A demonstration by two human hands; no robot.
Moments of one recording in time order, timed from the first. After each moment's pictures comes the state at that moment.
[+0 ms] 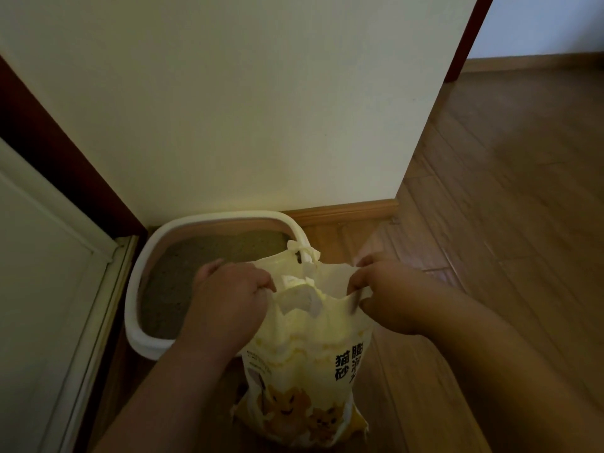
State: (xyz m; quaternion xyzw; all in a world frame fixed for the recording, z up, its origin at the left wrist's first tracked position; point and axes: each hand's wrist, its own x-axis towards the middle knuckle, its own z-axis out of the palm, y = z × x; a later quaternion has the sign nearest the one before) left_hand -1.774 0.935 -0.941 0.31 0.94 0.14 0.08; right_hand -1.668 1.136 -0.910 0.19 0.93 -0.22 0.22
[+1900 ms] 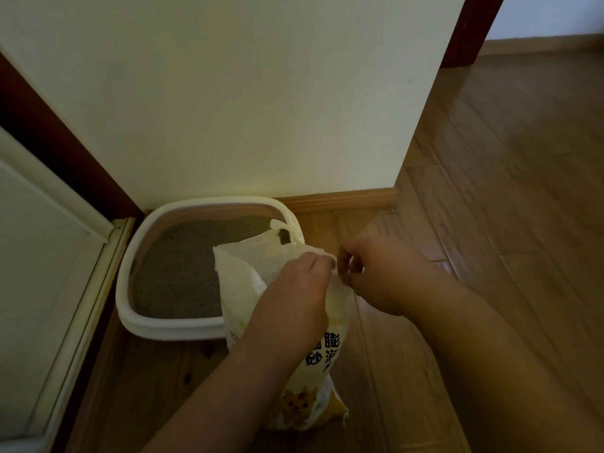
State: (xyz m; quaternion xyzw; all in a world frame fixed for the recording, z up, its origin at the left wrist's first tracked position) left_hand -1.698 1.021 -0.965 0.38 0.90 0.20 0.10; right_hand -1.654 1.170 -0.919 0.16 0.95 -0.24 0.14
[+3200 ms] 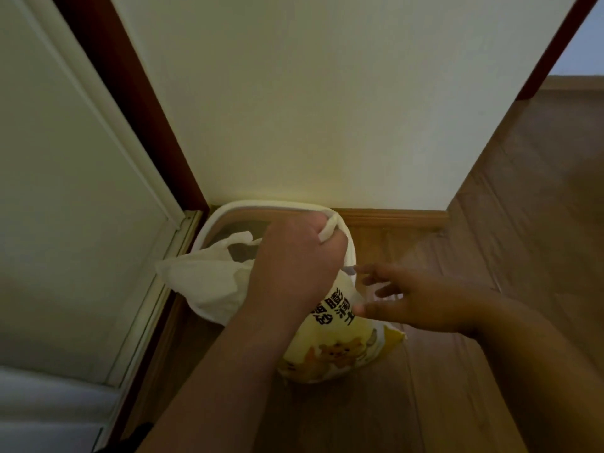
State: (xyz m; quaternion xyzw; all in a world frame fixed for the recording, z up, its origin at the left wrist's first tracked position) left_hand -1.722 0.939 -0.865 0.19 0.88 0.43 -0.01; right_hand -1.662 1.129 -0.918 0.06 0.88 -0.39 0.26
